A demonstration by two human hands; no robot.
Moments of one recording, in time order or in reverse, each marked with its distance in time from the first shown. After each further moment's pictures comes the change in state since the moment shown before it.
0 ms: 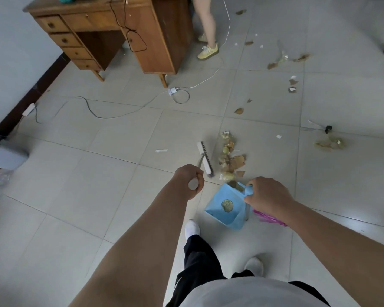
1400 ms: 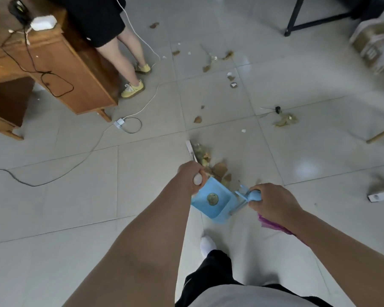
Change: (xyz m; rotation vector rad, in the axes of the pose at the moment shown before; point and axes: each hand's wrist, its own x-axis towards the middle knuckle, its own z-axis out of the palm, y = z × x) left_hand 0.120 0.162 0.027 0.423 -0.175 -0.043; right_hand 0.065 -0.101 -0.005 0.281 0.158 0.407
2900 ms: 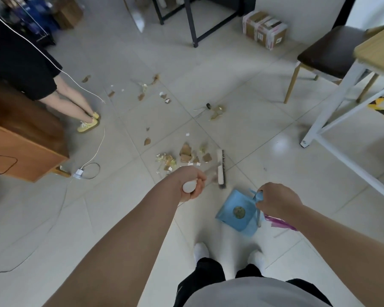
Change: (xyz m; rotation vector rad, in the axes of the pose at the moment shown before) left_hand -0.145 -0.170 0.186 0.721 -0.289 -0.098; right_hand -0.177 0.247 0.007 0.161 0.042 0.394
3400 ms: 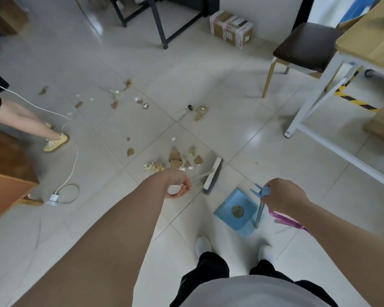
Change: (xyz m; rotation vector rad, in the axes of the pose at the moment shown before) left_hand 0.060 0.060 -0.114 0.537 0.050 -0.028; right_hand 0.019 -0.069 0.020 0.082 0.082 0.240
